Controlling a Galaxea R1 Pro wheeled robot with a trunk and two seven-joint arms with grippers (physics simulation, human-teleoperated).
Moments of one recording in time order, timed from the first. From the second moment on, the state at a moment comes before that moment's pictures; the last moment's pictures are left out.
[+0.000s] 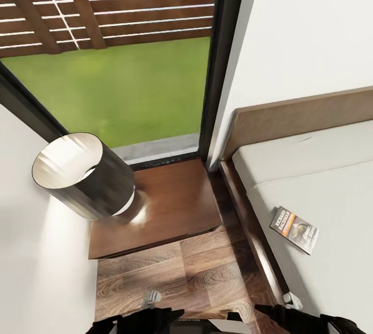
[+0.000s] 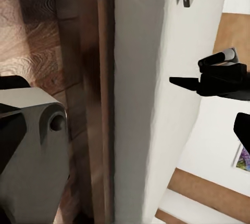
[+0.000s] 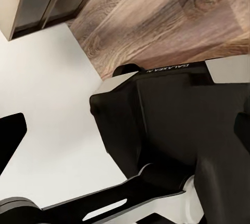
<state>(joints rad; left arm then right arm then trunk) -0.43 -0.03 -0.01 -0.31 0.20 0.16 -1.01 -0.52 -0.31 -0.30 -0.11 0.01 0.32 1.02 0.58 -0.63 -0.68</state>
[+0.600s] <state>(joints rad) -0.43 -0.02 -0.01 -0.31 0.20 0.15 -1.01 -0.52 -0.31 -0.30 -0.11 0.01 0.31 1.03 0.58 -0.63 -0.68</state>
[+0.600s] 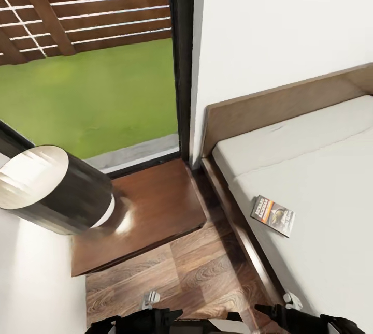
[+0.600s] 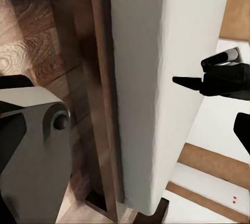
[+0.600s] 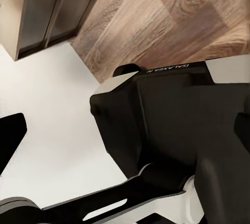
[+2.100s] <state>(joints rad) -0.43 -0.02 -0.01 -0.31 0.21 0.15 -1.01 -0.52 -0.31 -0.30 -0.11 0.01 0.31 1.03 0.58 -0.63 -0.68</state>
